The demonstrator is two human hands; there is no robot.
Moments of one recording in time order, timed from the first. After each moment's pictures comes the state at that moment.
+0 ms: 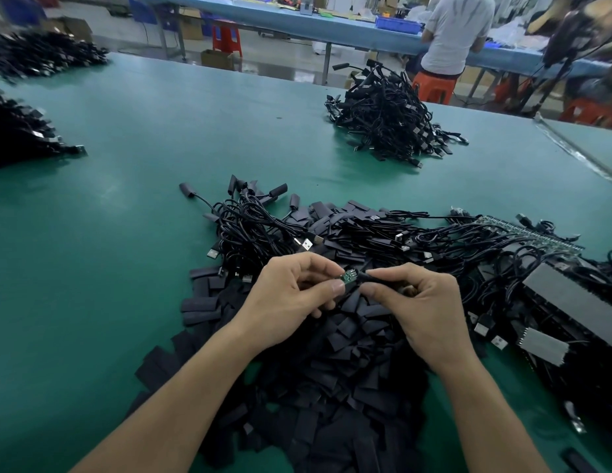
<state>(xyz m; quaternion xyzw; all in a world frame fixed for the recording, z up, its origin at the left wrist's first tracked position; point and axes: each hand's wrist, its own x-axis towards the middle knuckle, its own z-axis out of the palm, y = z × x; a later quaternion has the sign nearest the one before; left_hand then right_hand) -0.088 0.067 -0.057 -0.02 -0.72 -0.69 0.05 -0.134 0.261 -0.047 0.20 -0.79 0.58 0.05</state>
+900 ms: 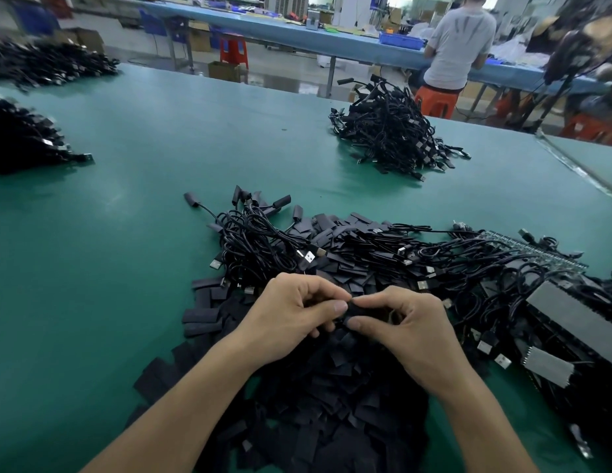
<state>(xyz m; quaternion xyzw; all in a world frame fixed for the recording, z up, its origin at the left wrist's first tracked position) -0.086 0.065 -0.054 -0.03 -0.76 -0.65 0.02 -0.130 0.259 -0.045 0.26 -0.82 0.51 0.00</state>
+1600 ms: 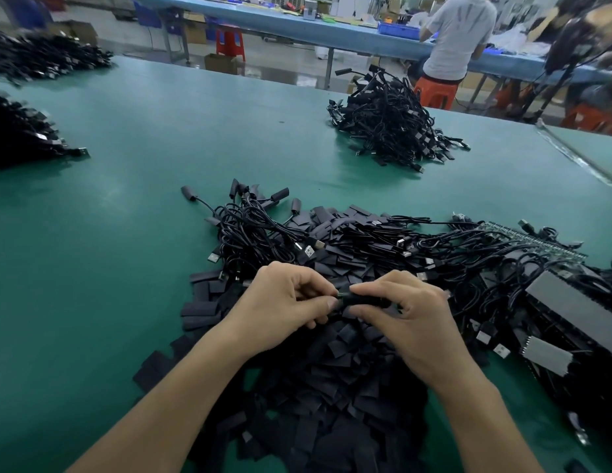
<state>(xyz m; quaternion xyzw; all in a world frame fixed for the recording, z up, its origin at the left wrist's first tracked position) -0.085 0.057 -0.052 -0.02 -0.80 -0.60 0.03 -0.133 0.260 -0.050 0.34 -0.84 0.42 0.11</state>
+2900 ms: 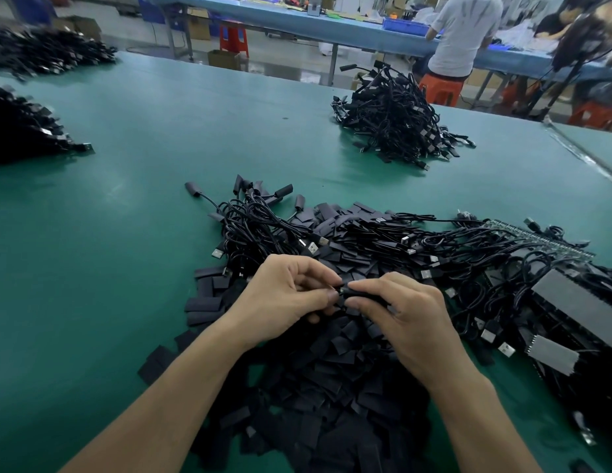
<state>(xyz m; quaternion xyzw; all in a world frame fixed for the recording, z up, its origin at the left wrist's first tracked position) -0.085 0.057 -0.048 0.01 -0.73 -0.69 0.00 -0.135 0.255 -0.057 0.39 -0.83 0.36 0.16</state>
